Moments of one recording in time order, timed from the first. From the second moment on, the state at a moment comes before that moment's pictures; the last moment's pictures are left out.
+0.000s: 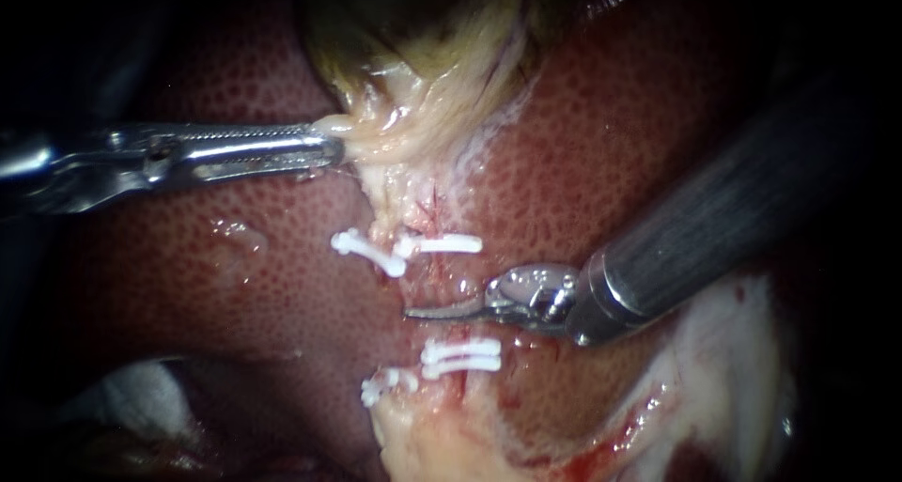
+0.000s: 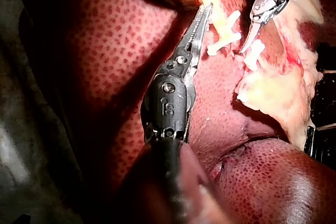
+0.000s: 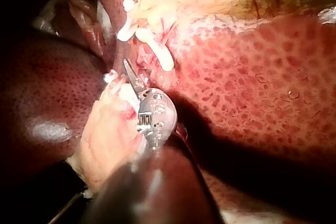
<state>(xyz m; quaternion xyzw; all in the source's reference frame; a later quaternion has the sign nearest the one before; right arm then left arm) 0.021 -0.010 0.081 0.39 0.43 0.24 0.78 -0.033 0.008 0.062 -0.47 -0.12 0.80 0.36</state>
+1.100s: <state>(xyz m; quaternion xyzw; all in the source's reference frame) 0.021 -0.011 0.080 0.36 0.48 0.19 0.78 -0.033 0.008 0.062 -0.47 -0.12 0.80 0.35</state>
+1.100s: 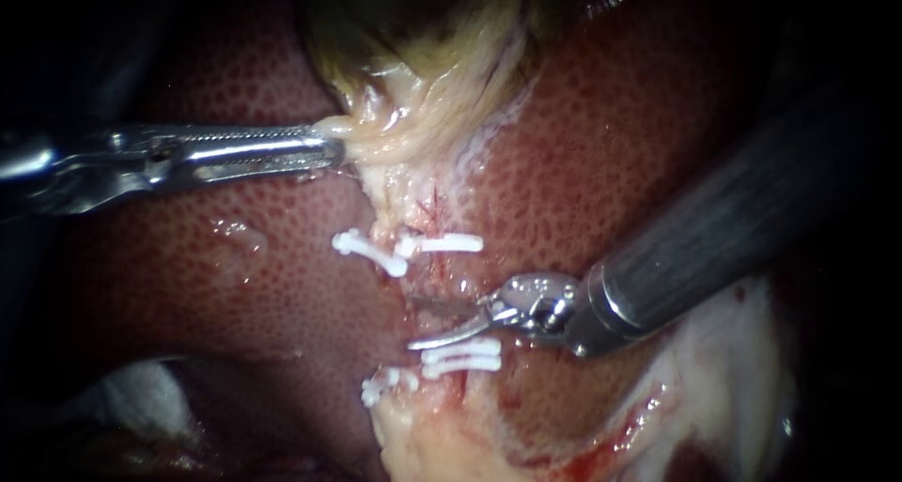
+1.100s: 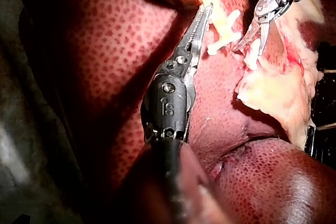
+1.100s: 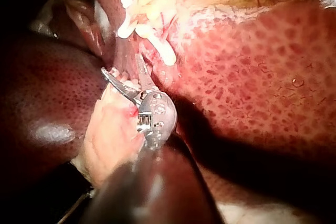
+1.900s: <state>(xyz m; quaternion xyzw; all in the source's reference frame) 0.009 -0.004 0.071 0.21 0.50 0.14 0.83 -0.033 0.008 0.062 -0.47 -0.12 0.80 0.35</state>
